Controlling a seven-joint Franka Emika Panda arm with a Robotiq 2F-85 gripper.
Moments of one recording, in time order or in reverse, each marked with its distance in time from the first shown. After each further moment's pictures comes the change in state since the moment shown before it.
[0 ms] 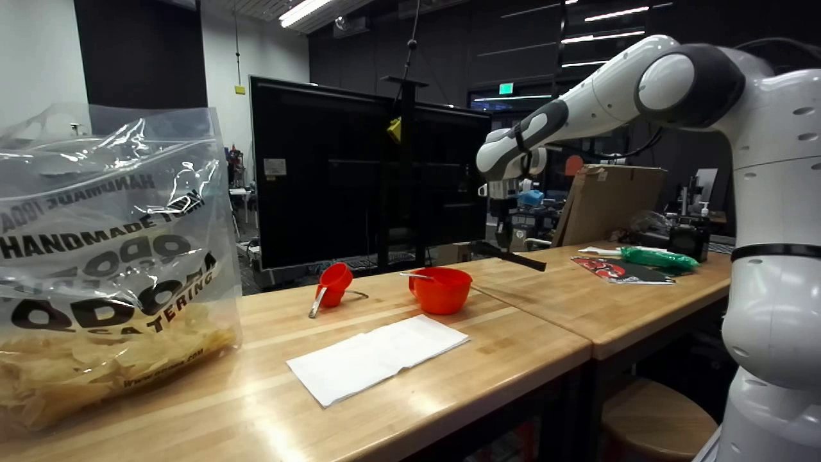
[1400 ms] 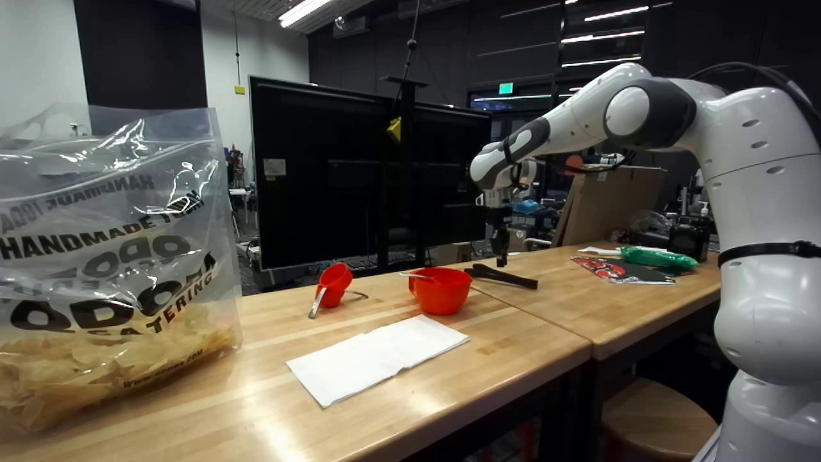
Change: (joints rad) arm -0.069 0.164 0.035 0.173 0.036 -0.061 0.000
